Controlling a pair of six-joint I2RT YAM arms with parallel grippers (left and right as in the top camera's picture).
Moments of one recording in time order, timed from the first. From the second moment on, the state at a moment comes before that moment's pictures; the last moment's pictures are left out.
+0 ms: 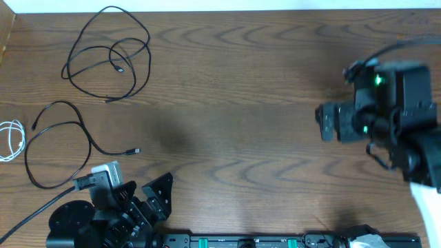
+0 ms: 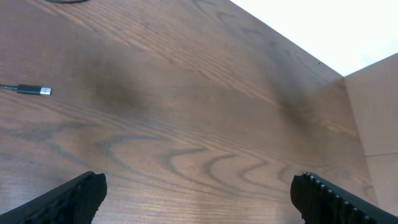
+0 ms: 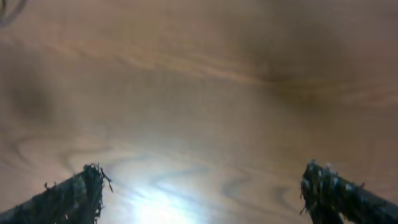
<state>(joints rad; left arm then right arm) -0.04 0.42 1.07 -1.27 0.31 -0.50 0.25 1.15 1.47 -1.23 -0.02 0.06</state>
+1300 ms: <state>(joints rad) -0.04 0.42 1.07 -1.27 0.31 -0.50 0.03 0.02 0.01 -0.06 -0.24 -0.08</state>
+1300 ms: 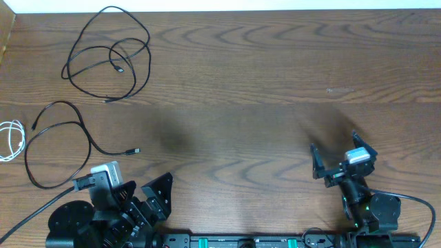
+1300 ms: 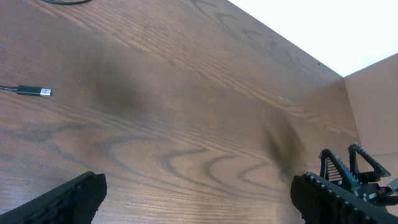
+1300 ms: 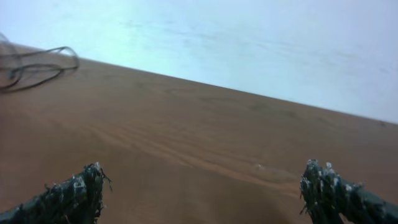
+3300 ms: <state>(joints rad) -0.04 0.41 1.03 -1.28 0.28 -0.46 0.03 0.01 0.01 -0.08 -0.01 0.02</state>
